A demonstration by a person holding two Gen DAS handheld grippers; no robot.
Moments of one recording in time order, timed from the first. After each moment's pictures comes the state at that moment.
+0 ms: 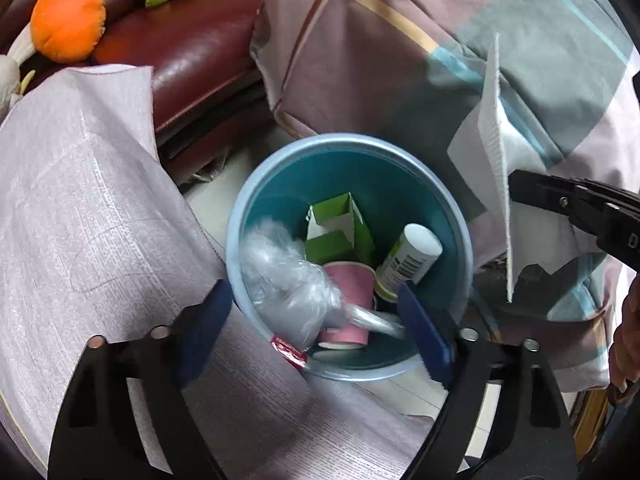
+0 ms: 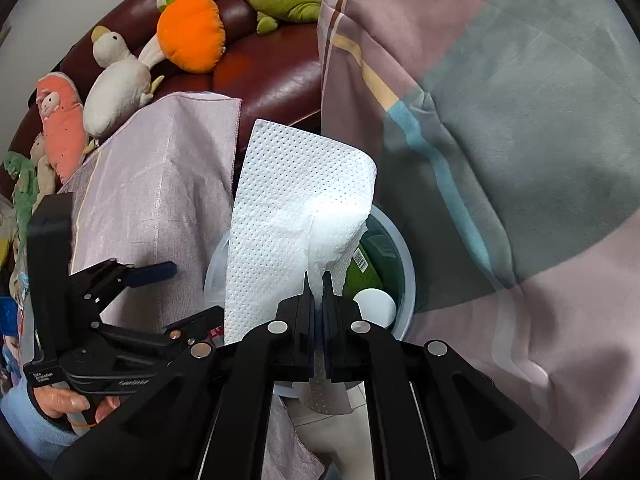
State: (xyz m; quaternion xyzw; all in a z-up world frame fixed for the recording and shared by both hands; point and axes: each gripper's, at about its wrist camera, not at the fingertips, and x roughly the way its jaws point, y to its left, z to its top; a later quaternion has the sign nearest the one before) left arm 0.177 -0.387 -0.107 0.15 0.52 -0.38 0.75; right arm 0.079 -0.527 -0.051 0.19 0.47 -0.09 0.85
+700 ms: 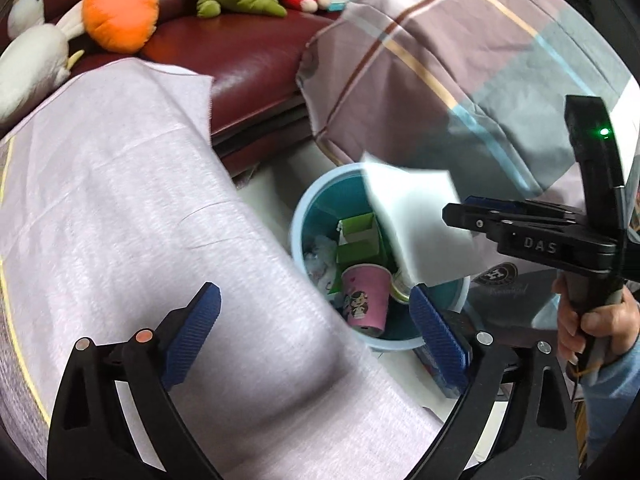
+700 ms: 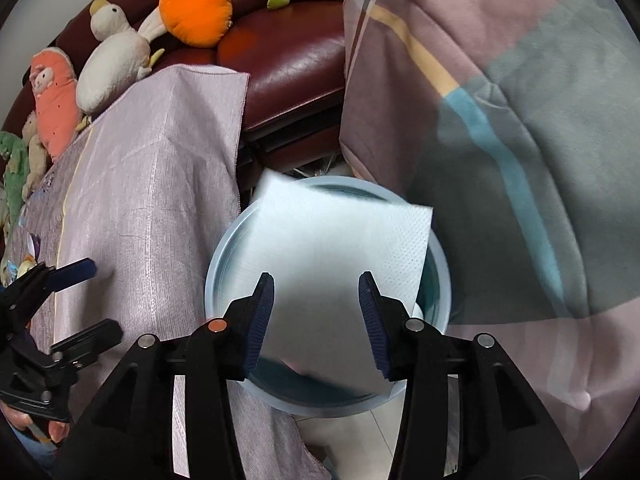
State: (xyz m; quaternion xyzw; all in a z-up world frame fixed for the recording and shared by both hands) left arm 0.183 -0.307 -0.069 0.09 0.50 -0.36 0.78; right arm 0.118 -0.500 -0.072 0.17 0.51 -0.08 0.84
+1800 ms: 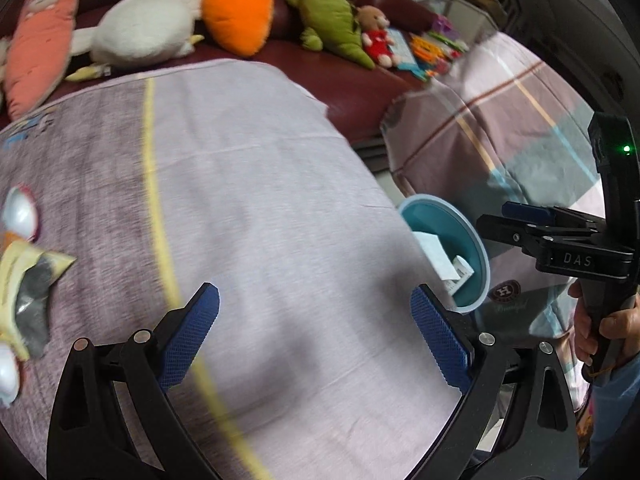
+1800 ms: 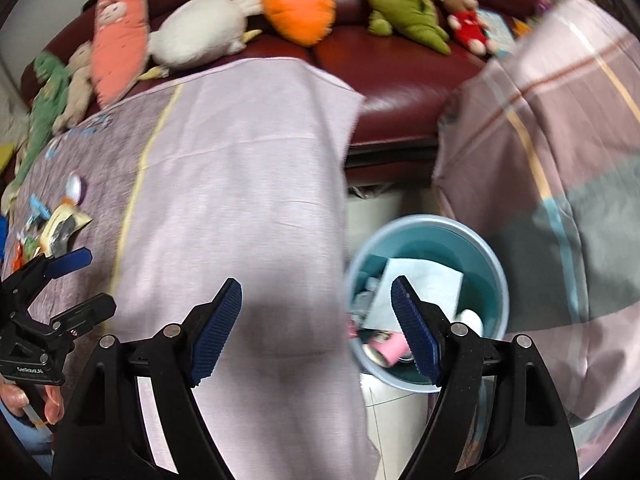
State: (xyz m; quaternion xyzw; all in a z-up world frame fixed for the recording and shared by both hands) left arm 0.171 -0.114 -0.033 -0.01 0.47 -0.29 0.83; right arm 0.131 -0.316 0.009 0.04 0.50 -0.02 0.86
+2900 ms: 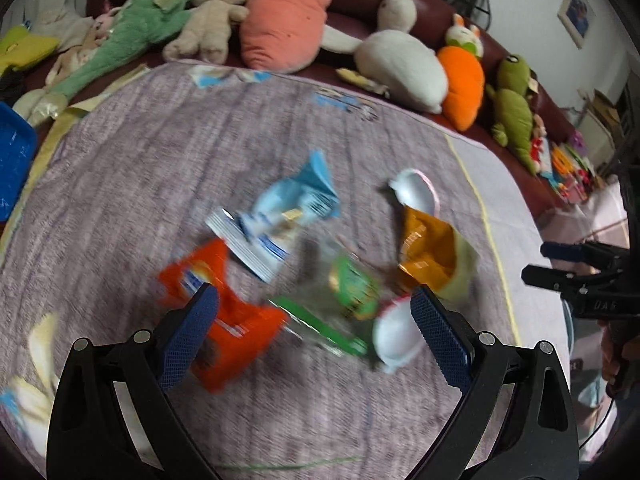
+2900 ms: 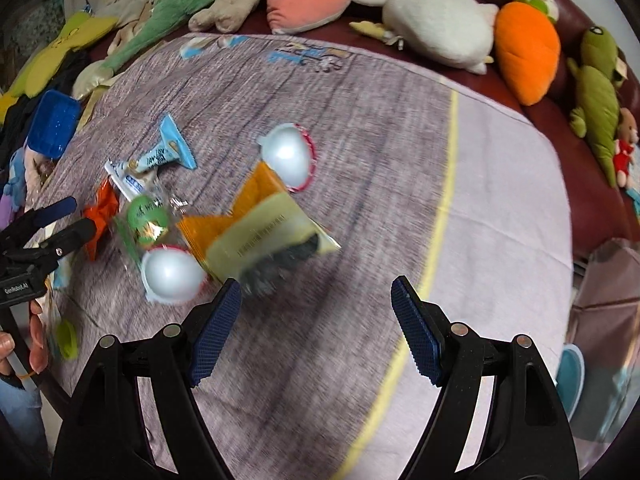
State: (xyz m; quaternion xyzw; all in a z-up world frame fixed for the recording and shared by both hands) left arm 0.171 0.252 -0.027 -0.12 0.45 -0.05 0.89; right arm 0.229 0.015 0.002 -0.09 0.53 0.16 0.82
